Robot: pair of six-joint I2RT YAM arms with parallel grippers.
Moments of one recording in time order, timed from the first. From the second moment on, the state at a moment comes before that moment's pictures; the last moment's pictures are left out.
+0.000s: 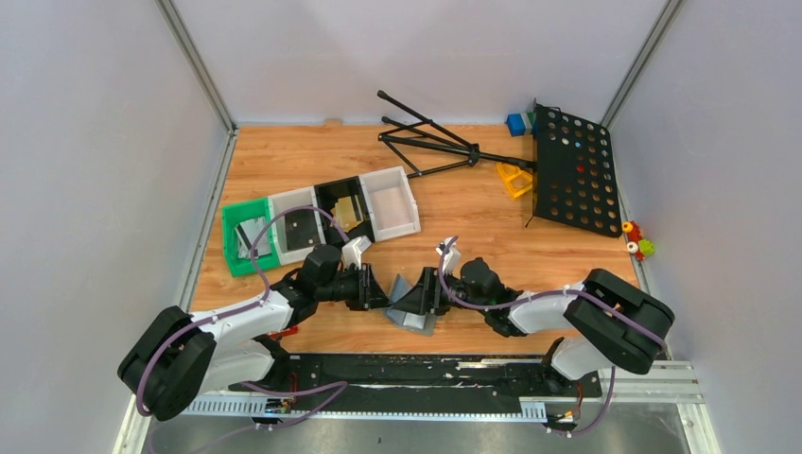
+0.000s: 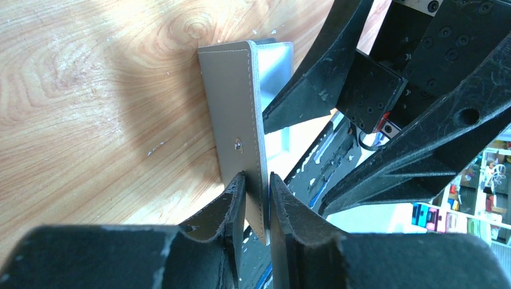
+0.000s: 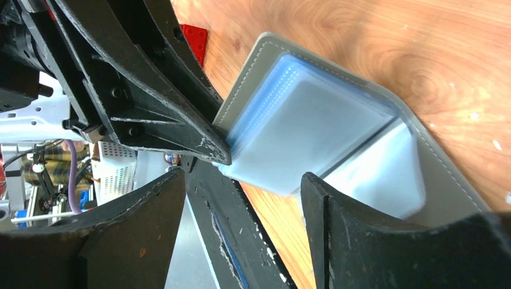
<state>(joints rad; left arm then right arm) -0.65 1.12 0.31 0.21 0.54 -0.75 0.89 1.48 0.32 0.82 -0.36 0.98</state>
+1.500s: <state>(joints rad) -0.75 1.14 0.42 0.08 0.42 -0.69 0.87 1.51 0.43 0.41 -0.22 1.01</state>
